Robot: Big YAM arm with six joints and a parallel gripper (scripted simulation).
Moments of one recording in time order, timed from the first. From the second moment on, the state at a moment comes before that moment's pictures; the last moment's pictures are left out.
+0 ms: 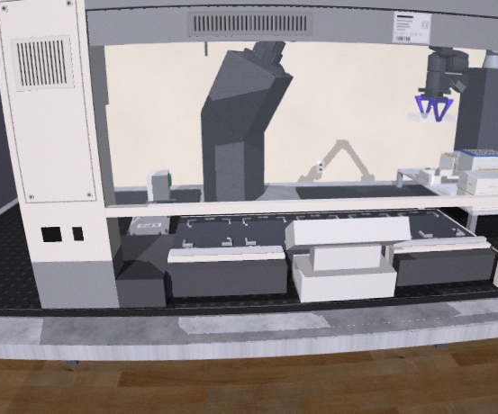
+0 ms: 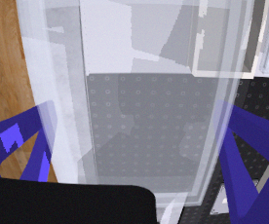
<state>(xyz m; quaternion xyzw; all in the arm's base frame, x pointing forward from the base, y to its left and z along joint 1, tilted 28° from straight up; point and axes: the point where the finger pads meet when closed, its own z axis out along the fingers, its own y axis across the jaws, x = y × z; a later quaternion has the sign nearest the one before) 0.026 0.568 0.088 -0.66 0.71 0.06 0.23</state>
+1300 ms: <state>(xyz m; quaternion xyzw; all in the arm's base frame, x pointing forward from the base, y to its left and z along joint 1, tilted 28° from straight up) 0.041 0.591 0.035 -0.67 0.71 0.06 0.23</state>
